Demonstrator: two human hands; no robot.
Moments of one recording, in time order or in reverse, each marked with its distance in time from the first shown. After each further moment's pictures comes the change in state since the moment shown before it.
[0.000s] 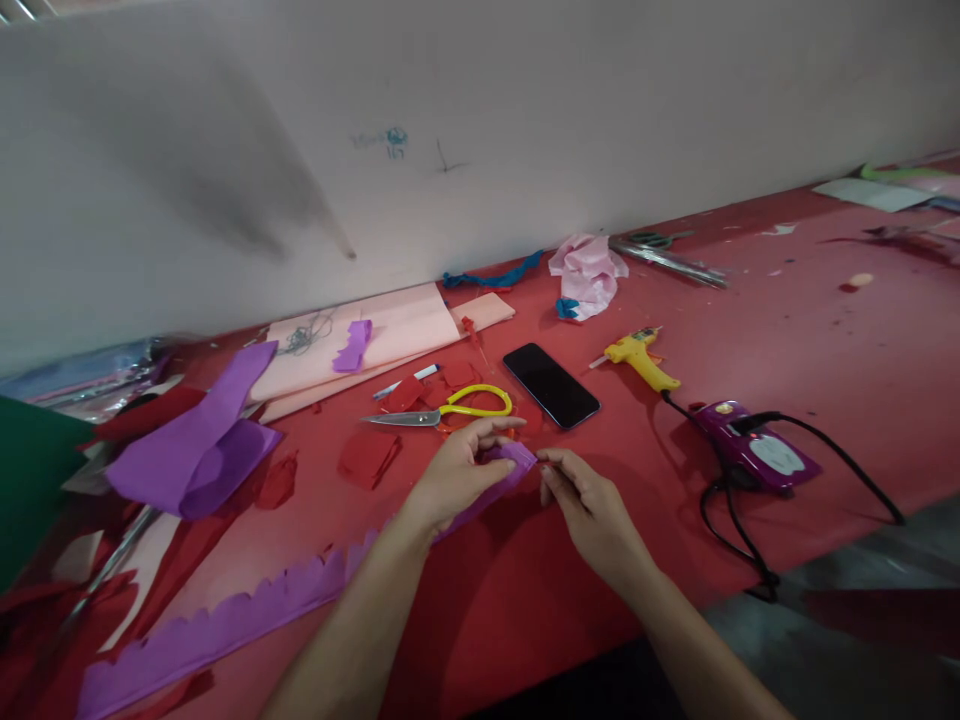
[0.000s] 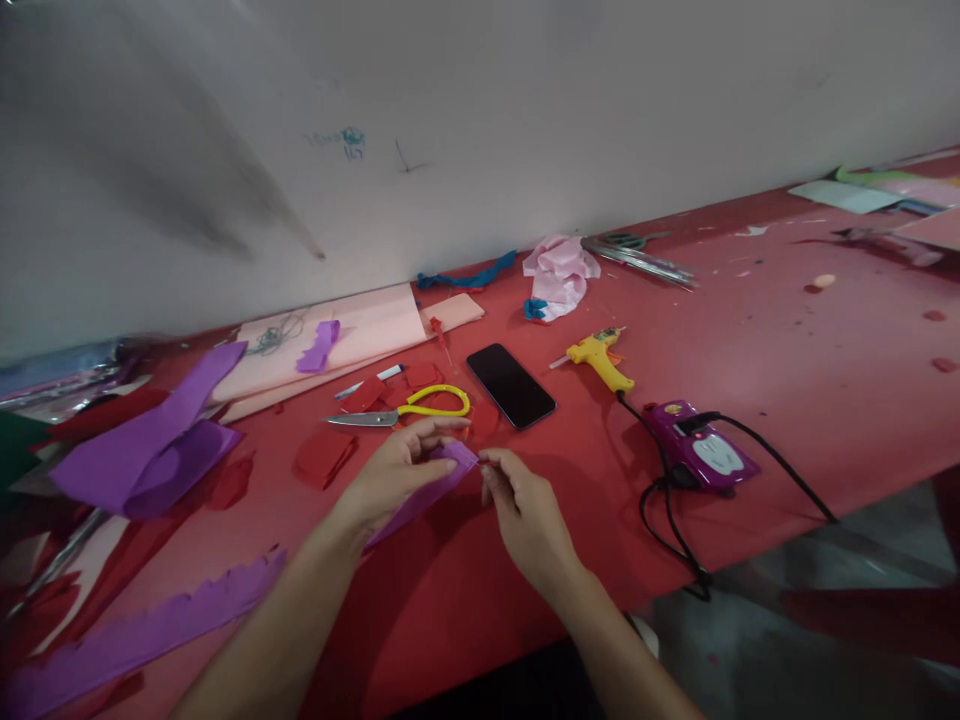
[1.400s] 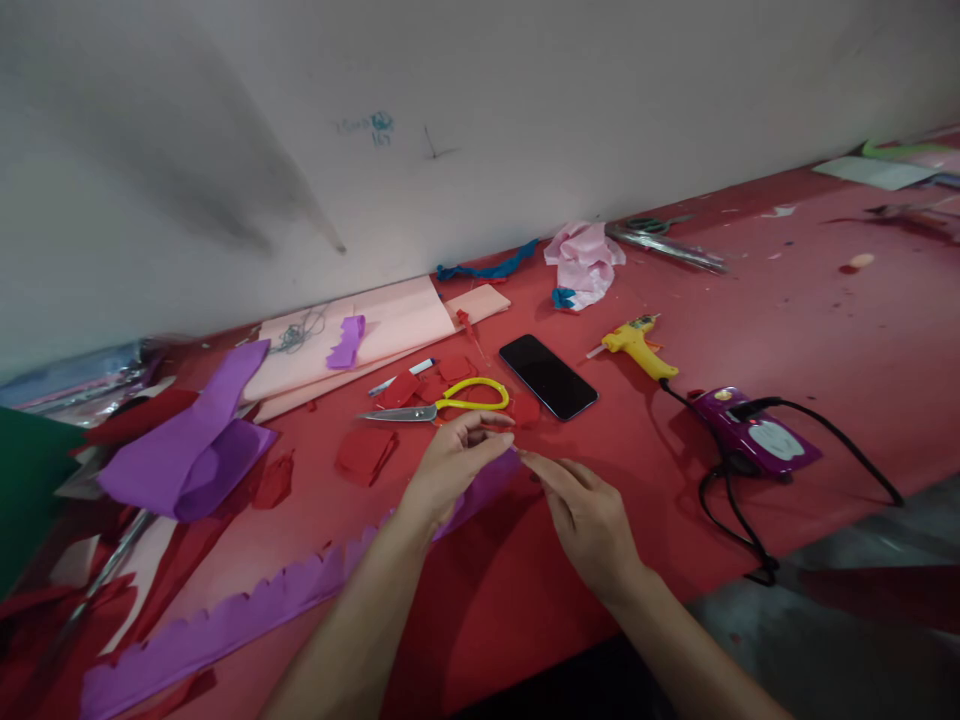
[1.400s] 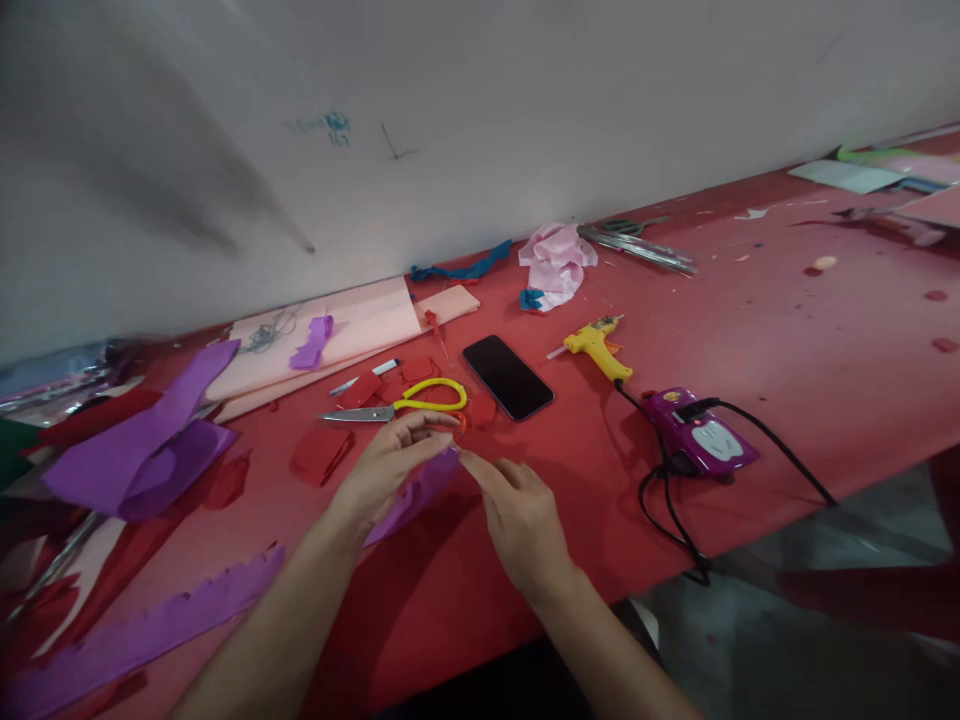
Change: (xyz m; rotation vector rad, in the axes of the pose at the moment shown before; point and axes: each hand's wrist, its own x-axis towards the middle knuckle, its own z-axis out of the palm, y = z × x) left_hand 0.001 0.004 0.004 -0.081 0.149 -0.045; right_hand -0.010 0.004 0.010 -0.359 0.166 -0.353
